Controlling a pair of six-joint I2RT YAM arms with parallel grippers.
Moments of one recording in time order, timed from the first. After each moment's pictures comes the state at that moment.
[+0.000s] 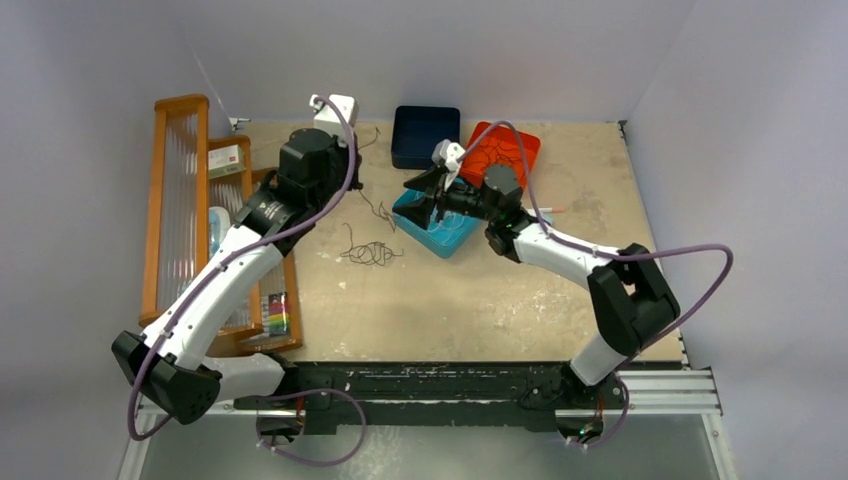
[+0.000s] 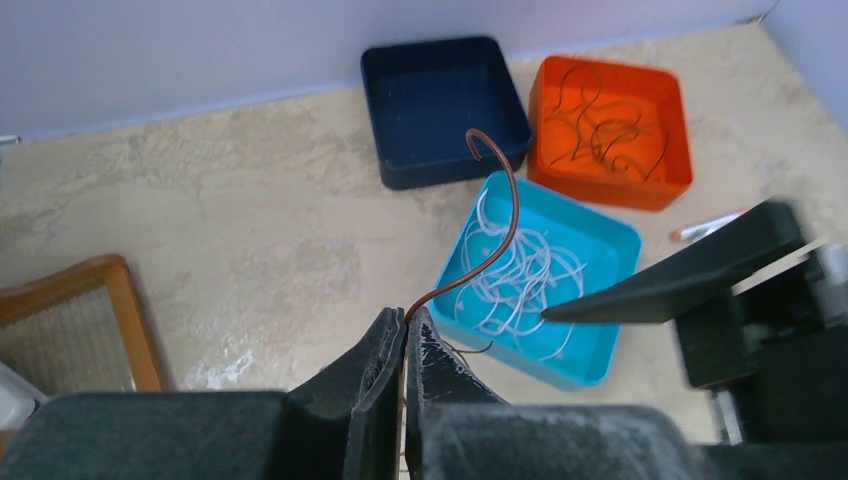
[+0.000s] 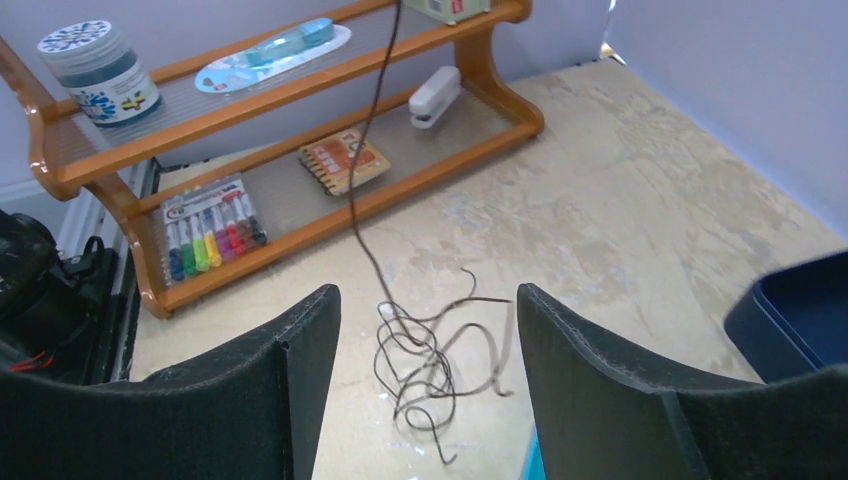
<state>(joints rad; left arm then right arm) -0.53 1.24 1.33 -0.41 -0.25 -0.14 0.58 1.60 0.99 0.66 -0.65 0.12</state>
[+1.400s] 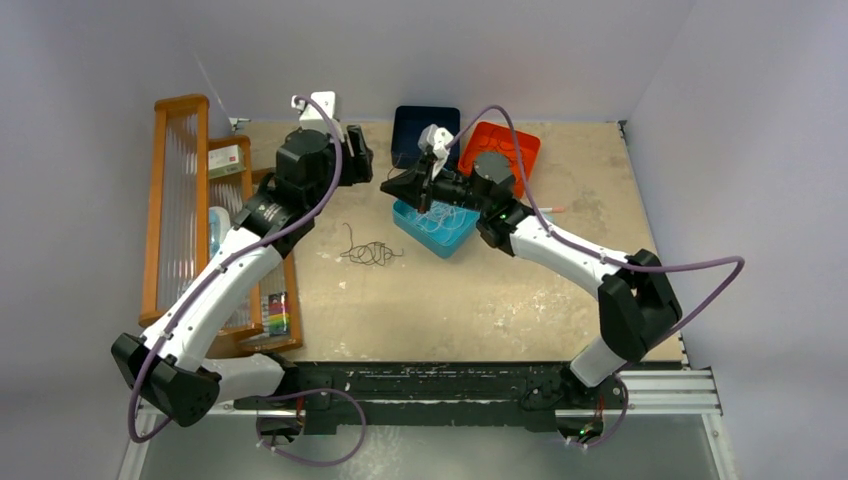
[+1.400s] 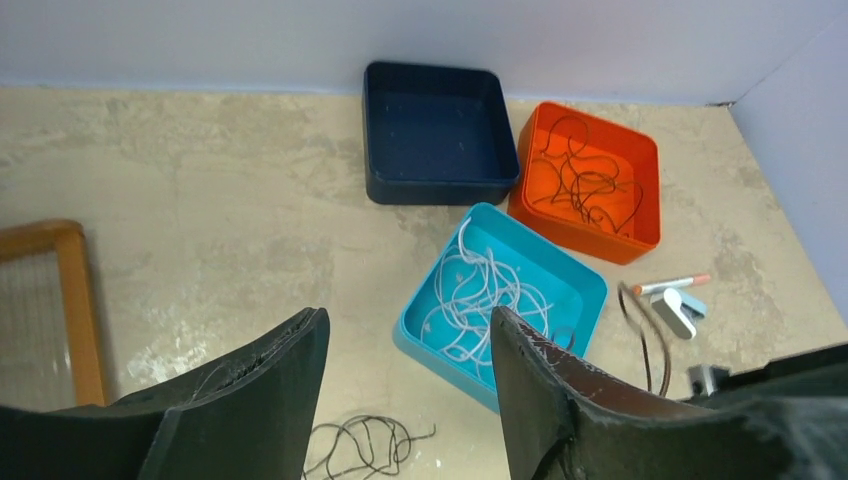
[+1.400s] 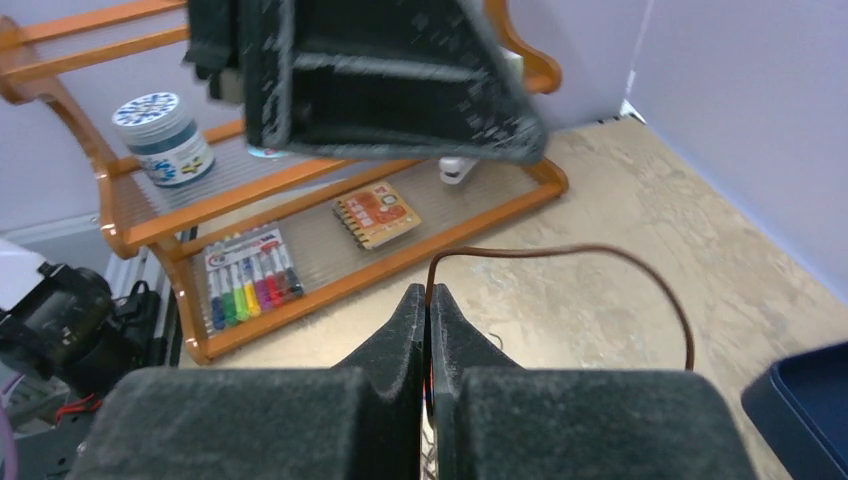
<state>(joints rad) -0.52 1.23 1.34 -0.36 -0.30 -0.30 0.67 1.59 1.14 0.57 -0.62 0.13</state>
